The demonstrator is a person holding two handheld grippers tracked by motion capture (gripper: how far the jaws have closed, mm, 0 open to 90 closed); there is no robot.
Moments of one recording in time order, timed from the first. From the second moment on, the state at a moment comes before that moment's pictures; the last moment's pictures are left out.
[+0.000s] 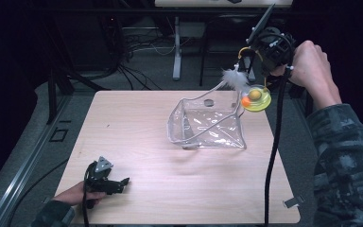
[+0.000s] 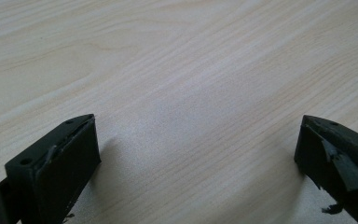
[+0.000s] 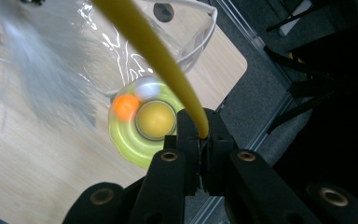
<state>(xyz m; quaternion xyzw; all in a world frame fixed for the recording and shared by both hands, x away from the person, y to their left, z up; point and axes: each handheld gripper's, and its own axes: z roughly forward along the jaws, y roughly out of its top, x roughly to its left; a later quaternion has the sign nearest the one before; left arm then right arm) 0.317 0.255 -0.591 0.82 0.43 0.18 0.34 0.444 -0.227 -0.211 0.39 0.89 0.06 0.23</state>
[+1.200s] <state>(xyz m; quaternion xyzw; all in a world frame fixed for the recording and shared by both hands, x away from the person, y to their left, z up) 0.317 0.255 -0.591 0.82 0.43 0.18 0.34 0.471 -0.170 -0.210 0.36 0.90 0.09 0.22</state>
